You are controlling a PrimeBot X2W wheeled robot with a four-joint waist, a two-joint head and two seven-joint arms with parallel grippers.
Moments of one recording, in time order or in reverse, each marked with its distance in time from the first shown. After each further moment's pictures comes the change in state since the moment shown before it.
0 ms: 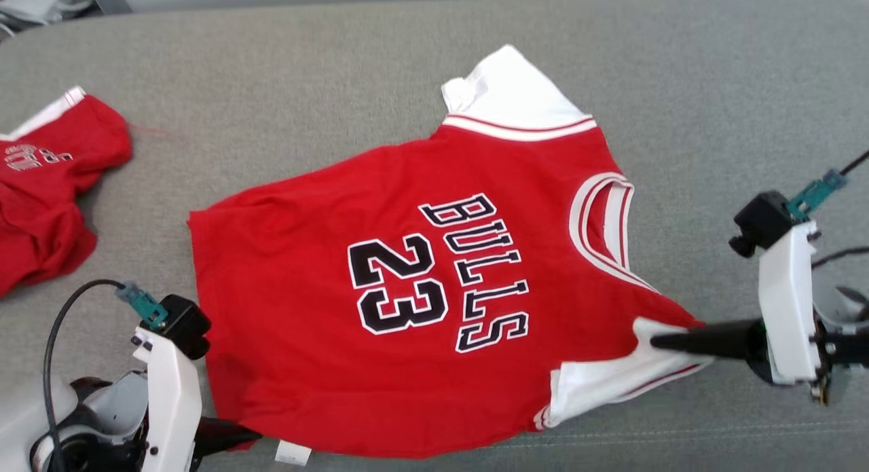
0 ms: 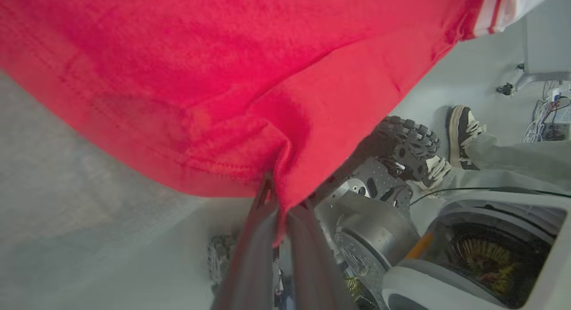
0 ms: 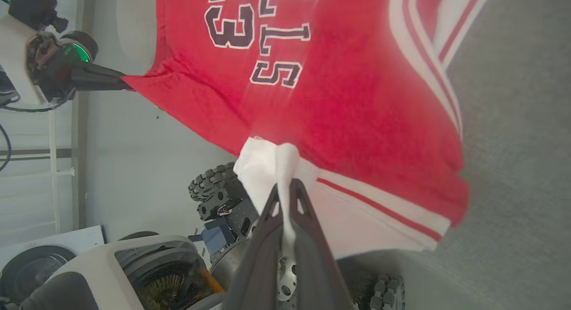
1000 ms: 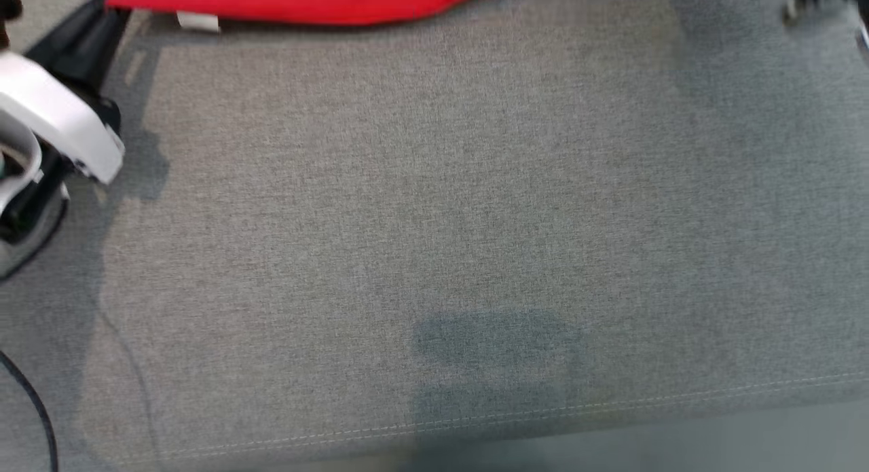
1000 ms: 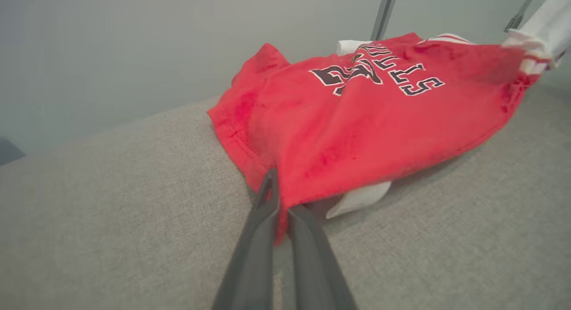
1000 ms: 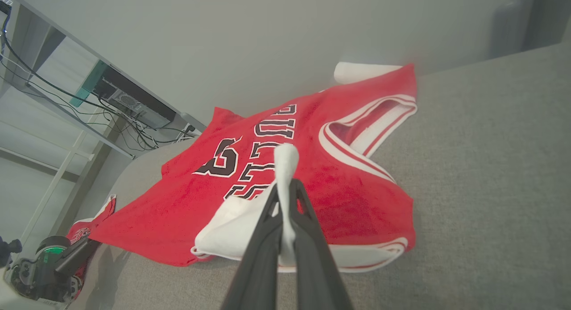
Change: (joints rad) left arm -0.528 -0.240 0.077 0.589 0.438 -0.005 -0.859; right arm -0.514 0.493 -0.325 0.731 -0.219 -0.003 -0.436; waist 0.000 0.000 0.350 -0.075
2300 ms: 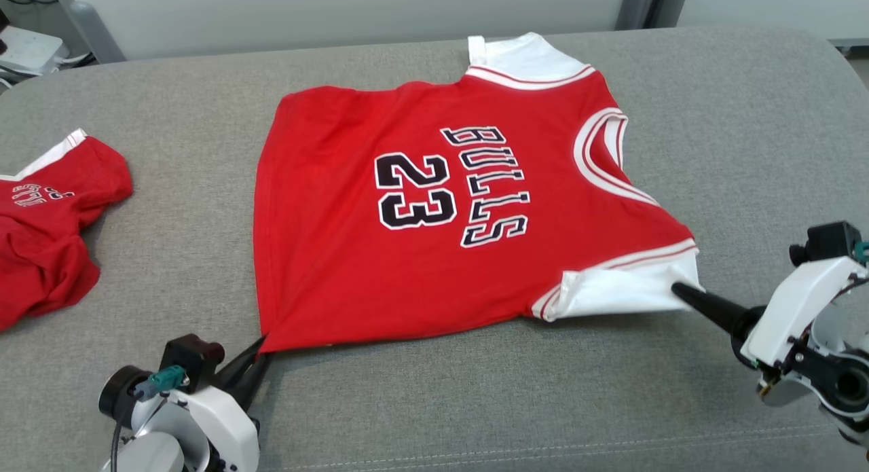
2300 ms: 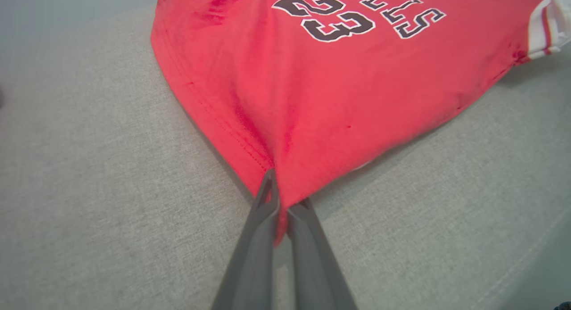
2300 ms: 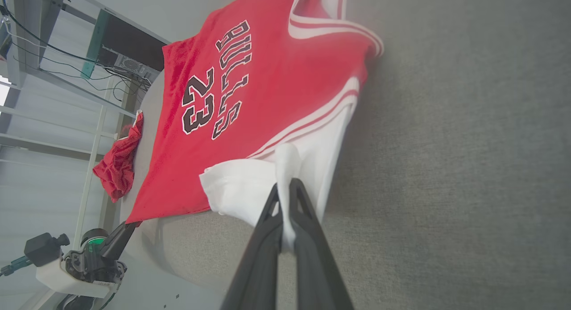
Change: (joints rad) left arm 0.813 -0.286 0.407 0.054 0.449 0.000 -0.004; right arm 0.786 -0.256 0.088 -0.325 0.238 0.000 -0.046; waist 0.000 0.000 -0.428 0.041
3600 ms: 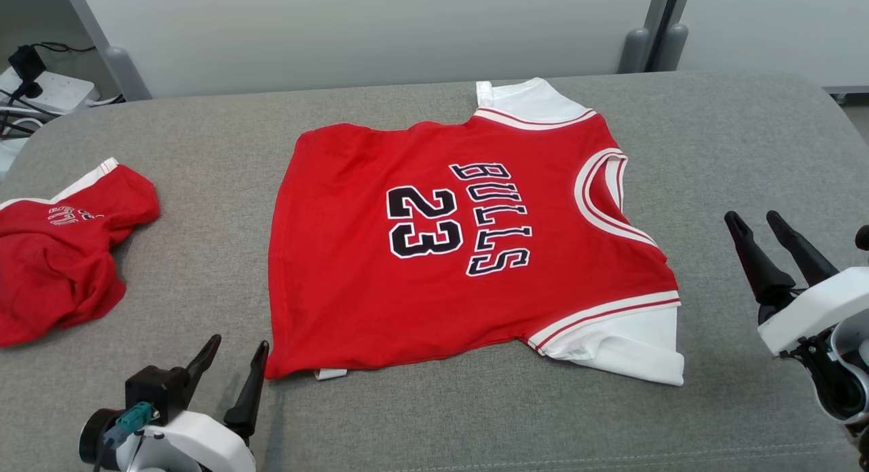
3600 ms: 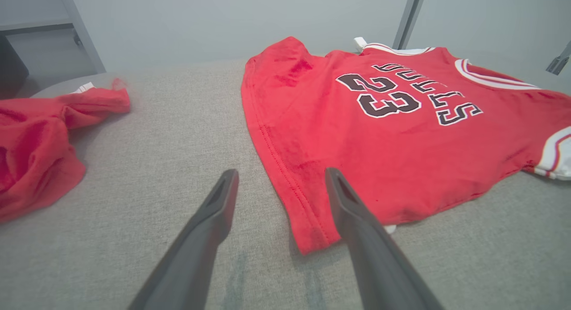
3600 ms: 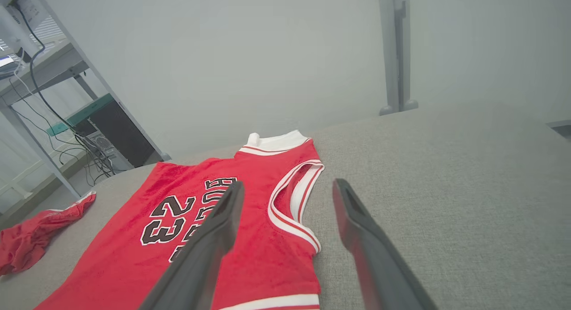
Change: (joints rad) left arm 0.200 -0.164 0.480 -0.080 0.254 0.000 0.000; right arm 0.127 0.109 -0.305 0.125 -0.566 0.000 -0.388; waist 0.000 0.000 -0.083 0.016
